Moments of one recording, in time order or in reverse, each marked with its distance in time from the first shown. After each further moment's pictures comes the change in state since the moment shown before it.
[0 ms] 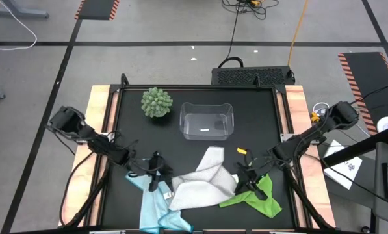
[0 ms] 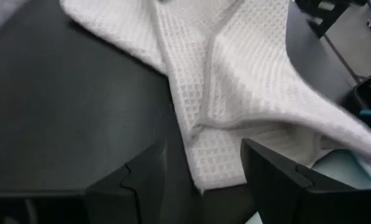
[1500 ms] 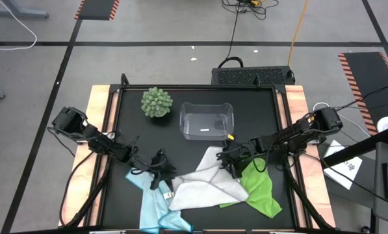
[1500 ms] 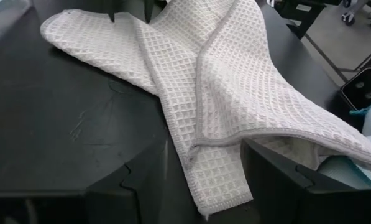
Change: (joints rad) left arm 0.070 0.020 0.001 0.093 0.112 0.123; right arm -0.335 0.289 0.000 0.015 0.181 -0.367
